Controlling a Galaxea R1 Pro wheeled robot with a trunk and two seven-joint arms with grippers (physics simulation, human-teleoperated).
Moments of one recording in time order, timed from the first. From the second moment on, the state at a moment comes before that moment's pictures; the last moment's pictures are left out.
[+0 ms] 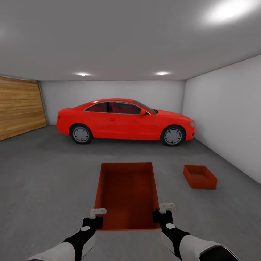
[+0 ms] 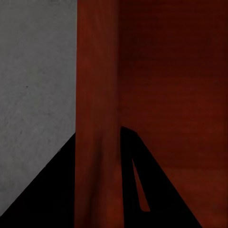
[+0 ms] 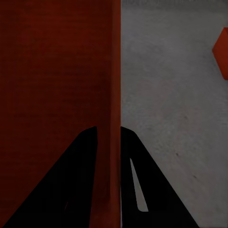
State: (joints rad) left arm -0.65 -0.09 -0.12 -0.11 0.10 -0.14 0.18; right arm -0.72 0.13 0.28 0.02 -0.19 -0.32 -0.16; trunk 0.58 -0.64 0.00
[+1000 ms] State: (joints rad) left arm -0.65 -0.09 -0.12 -0.11 0.10 -0.14 0.18; right arm -0.72 0.13 0.28 0.01 -0.19 -0.32 -0.16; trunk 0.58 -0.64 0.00
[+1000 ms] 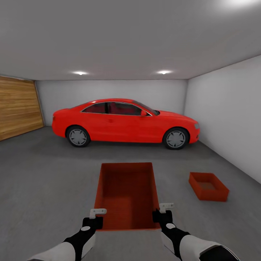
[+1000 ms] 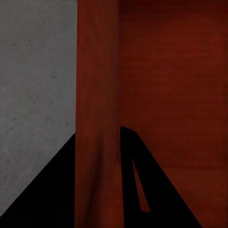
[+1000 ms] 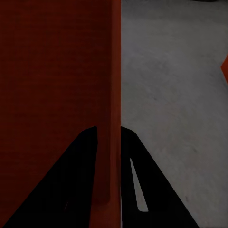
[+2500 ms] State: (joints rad) left arm -0.65 -0.09 -0.12 -0.11 0.10 -0.14 0.18; right arm -0.72 0.13 0.28 0.01 -0.19 -0.32 -0.16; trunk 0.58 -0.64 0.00
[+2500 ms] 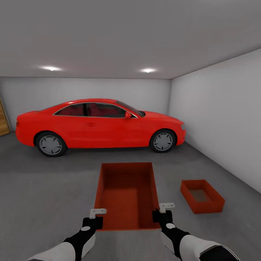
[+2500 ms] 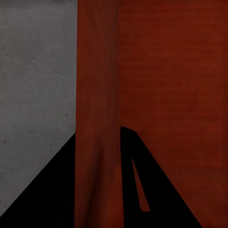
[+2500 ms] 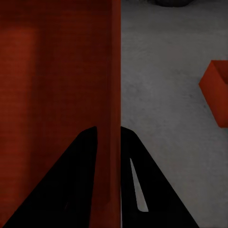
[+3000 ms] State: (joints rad) left arm -0.65 -0.09 -0.12 -0.11 0.10 -0.14 0.18; right arm -0.72 0.13 0.28 0.01 -0.19 -0.32 -0.16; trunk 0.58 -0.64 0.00
